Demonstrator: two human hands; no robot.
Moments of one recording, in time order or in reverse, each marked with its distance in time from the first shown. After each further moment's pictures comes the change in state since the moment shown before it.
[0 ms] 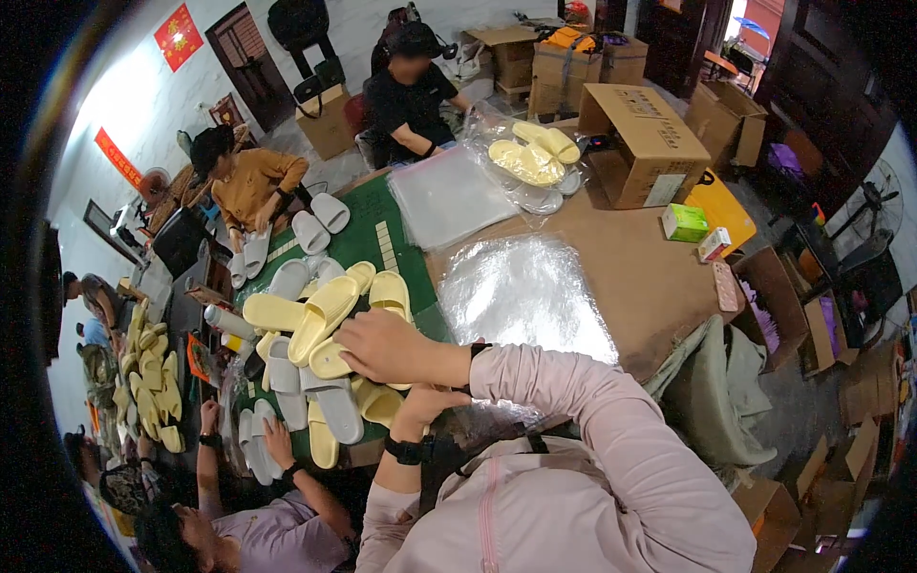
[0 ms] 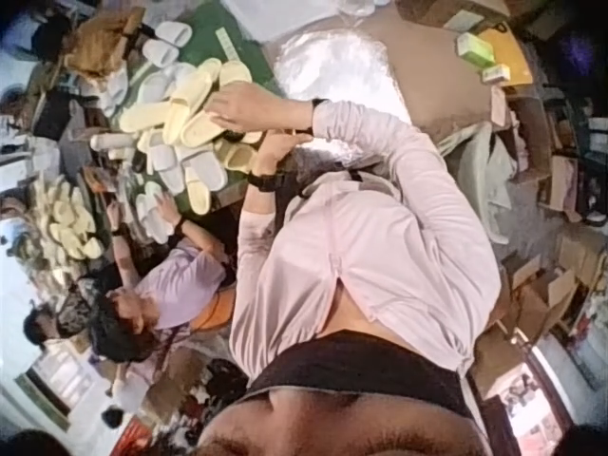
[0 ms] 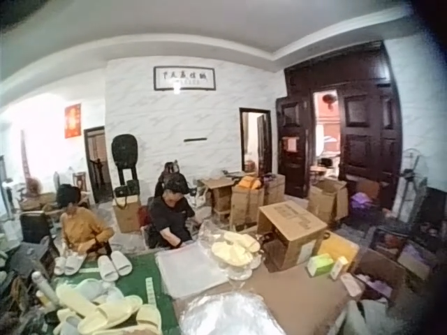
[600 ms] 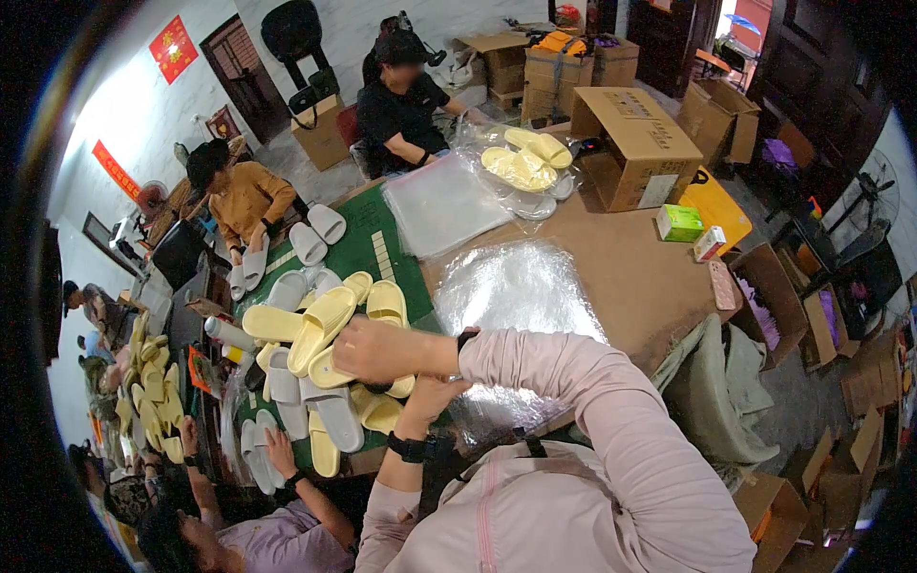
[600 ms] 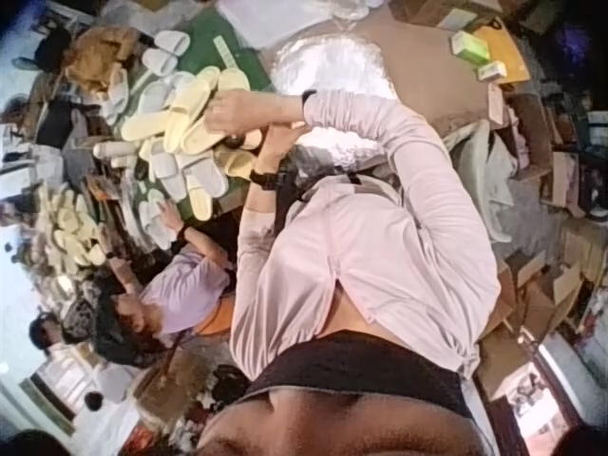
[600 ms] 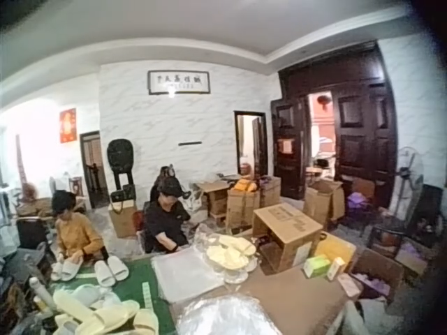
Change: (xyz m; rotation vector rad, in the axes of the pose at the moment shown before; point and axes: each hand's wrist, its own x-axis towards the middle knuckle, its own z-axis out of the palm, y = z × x) left_hand 0.018 0.013 0.013 0.229 0.009 -0.101; right_hand 0.004 0.021 0.004 -0.290 -0.144 -0.433
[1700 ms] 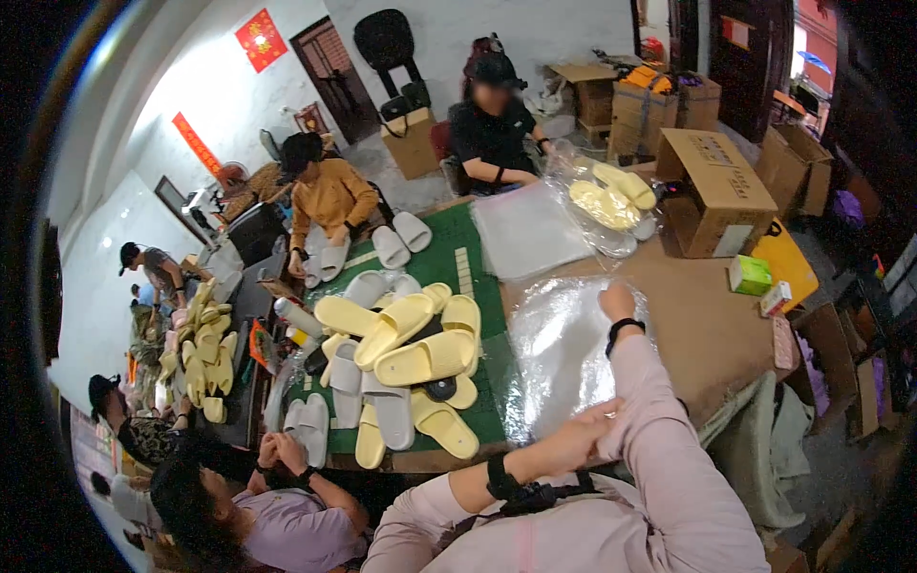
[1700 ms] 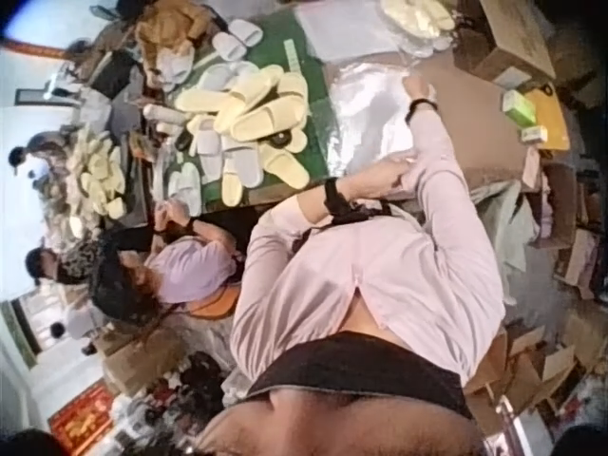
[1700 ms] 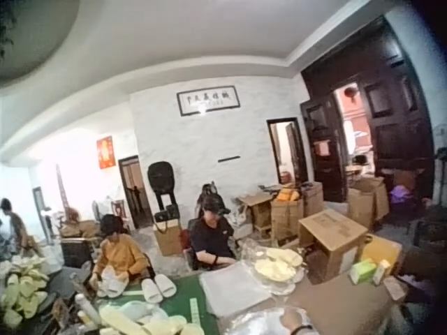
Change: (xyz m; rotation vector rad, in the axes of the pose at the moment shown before) left_hand -0.003 0.068 0.132 -0.642 -0.287 -0.363; right_hand -0.324 0.147 0.019 -0.278 -0.168 1.599
